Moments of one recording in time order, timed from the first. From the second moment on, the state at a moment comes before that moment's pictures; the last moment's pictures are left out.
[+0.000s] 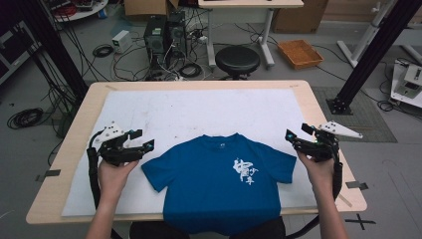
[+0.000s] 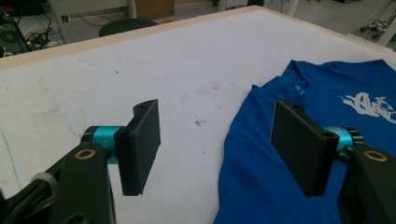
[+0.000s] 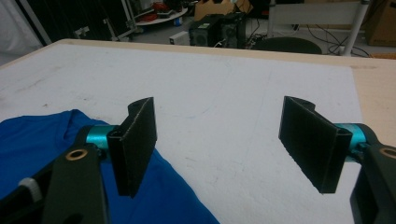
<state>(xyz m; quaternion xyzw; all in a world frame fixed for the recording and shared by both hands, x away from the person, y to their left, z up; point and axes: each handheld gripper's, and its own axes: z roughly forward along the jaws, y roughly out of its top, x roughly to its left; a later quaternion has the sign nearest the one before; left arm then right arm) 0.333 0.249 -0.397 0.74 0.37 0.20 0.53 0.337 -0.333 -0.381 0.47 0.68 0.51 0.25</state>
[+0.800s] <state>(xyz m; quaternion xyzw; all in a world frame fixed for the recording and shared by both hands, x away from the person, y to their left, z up) 0.312 0.272 -0.409 0.75 0.40 0.19 0.50 0.339 -0.331 -0.380 0.47 0.68 0.51 0.25</state>
